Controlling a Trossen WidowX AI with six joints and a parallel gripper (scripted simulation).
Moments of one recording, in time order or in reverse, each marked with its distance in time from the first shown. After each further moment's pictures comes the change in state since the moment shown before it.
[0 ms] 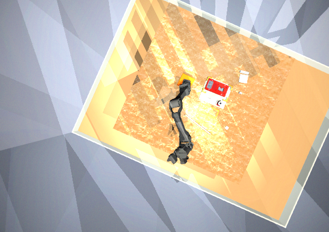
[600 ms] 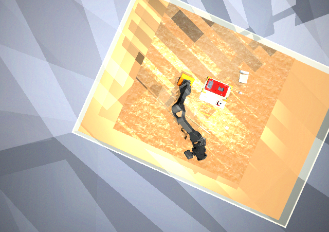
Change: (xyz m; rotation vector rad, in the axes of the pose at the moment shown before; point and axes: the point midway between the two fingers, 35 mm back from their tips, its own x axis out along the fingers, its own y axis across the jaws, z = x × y) arm -0.079 0.135 0.086 0.331 -0.246 0.405
